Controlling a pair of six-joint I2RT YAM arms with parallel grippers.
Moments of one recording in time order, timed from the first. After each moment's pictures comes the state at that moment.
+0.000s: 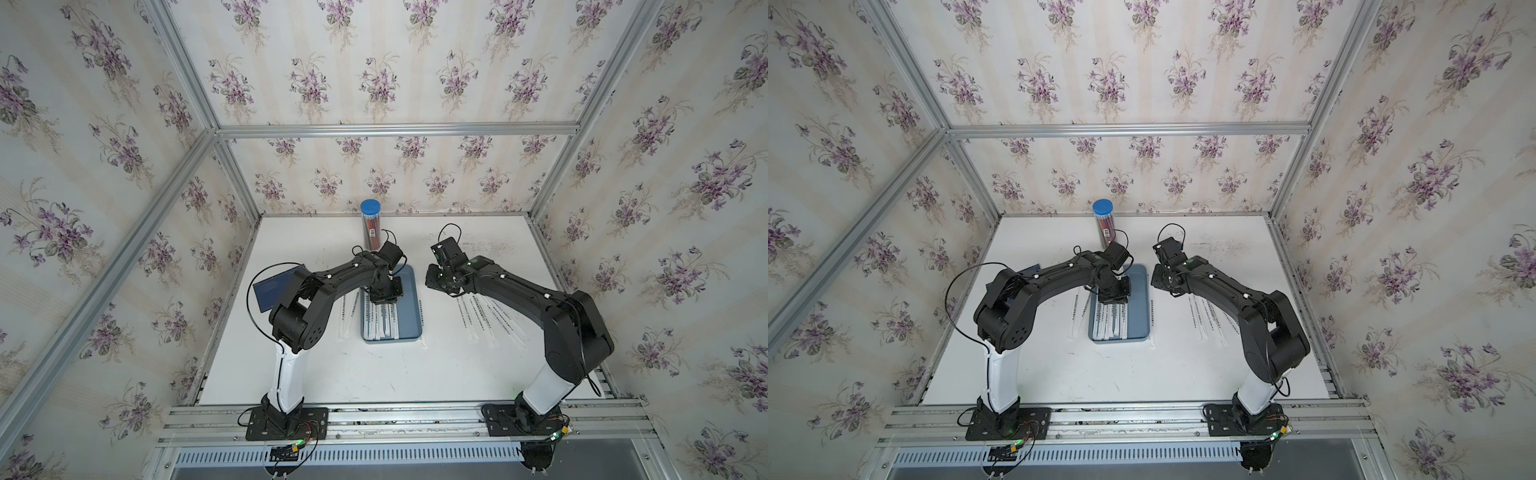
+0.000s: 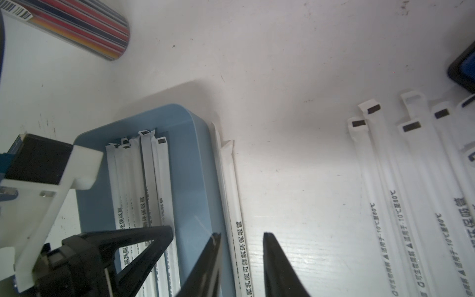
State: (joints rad) left arm -0.59 2.06 1.48 -0.72 0.21 -0.70; right arm 0.57 1.70 1.20 -0.54 0.04 0.72
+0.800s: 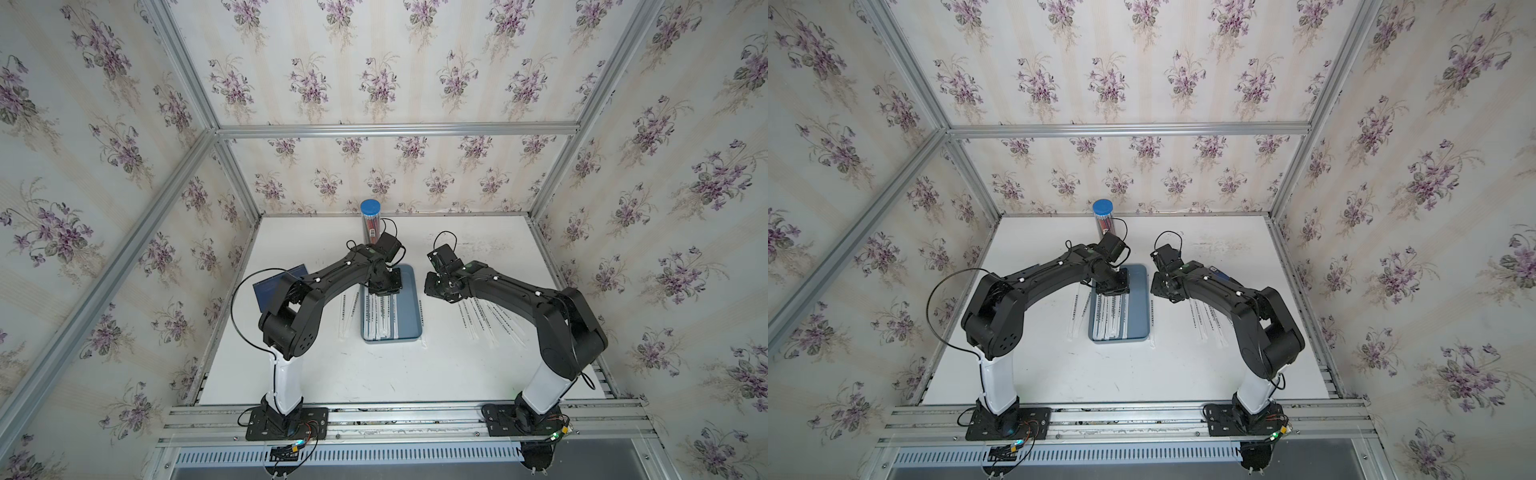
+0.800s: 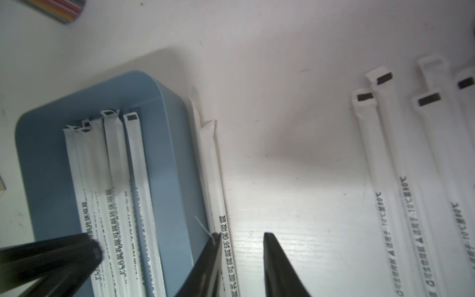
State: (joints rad) left arm -0.58 1.93 1.51 -0.76 0.18 -0.64; right arm 0.60 1.75 1.15 -0.53 0.06 0.72
